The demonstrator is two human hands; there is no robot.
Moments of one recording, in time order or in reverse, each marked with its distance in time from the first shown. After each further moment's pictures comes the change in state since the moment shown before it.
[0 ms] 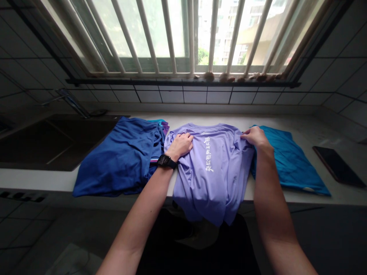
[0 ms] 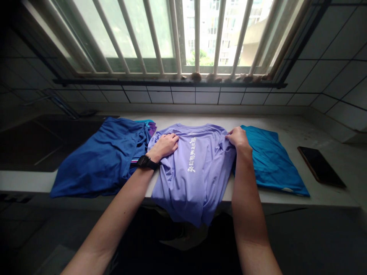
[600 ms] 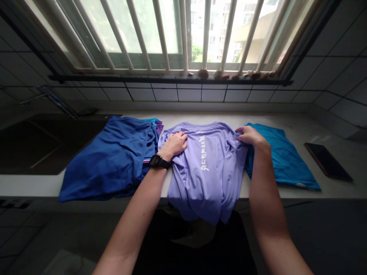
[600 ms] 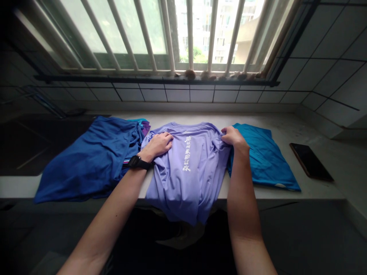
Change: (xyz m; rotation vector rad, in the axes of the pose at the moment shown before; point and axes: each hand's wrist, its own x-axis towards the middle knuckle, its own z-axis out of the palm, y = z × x) left_hand 0.001 -0.005 -0.001 -0.074 -0.037 -0.039; right_hand -0.014 -0.005 -0.014 -0.008 -0.137 -0.066
